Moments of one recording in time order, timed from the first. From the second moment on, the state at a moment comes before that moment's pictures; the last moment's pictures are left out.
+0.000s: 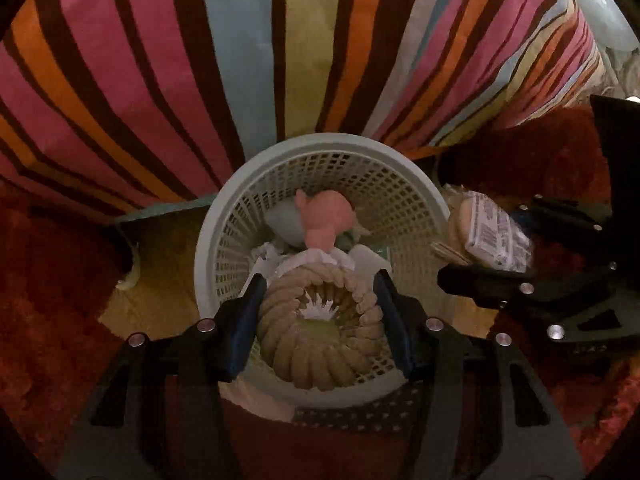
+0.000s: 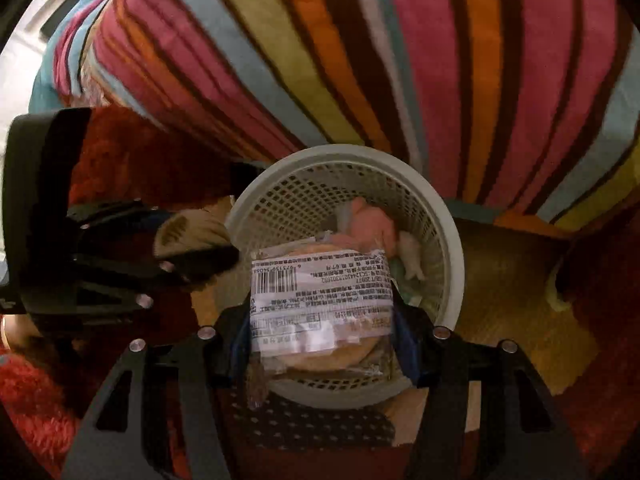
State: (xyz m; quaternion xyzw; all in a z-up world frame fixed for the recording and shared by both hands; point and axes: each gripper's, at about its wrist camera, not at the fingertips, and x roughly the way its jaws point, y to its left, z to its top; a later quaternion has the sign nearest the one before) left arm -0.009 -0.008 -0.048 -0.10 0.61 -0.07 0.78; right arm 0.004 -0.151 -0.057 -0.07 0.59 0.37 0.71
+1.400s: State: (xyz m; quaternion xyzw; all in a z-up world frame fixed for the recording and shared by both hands) left arm -0.015 -0.016 -0.025 -0.06 0.59 -0.06 0.80; right arm -0.013 -0.165 -0.020 -0.06 0.52 0.35 0.78
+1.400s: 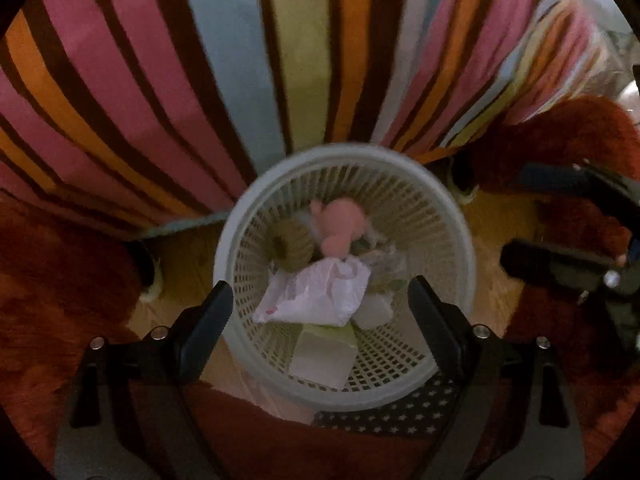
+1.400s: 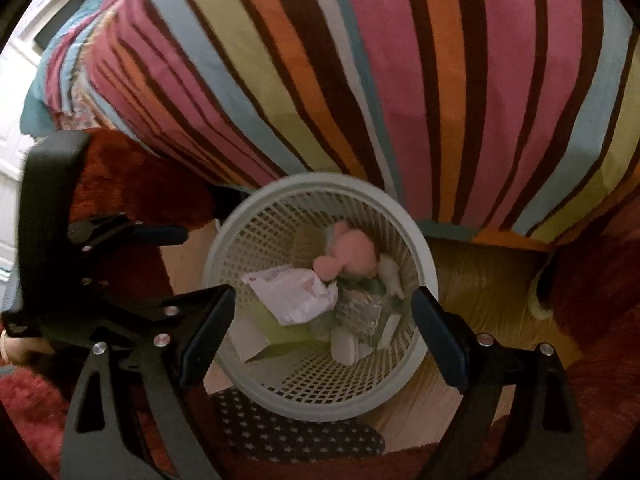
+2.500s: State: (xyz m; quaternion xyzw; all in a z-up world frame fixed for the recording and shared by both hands) left arm 0.477 0.134 0.219 -0.20 0.42 -0.05 0.89; right arm 0.402 0.003 0.137 0.01 0.37 0.13 0.92
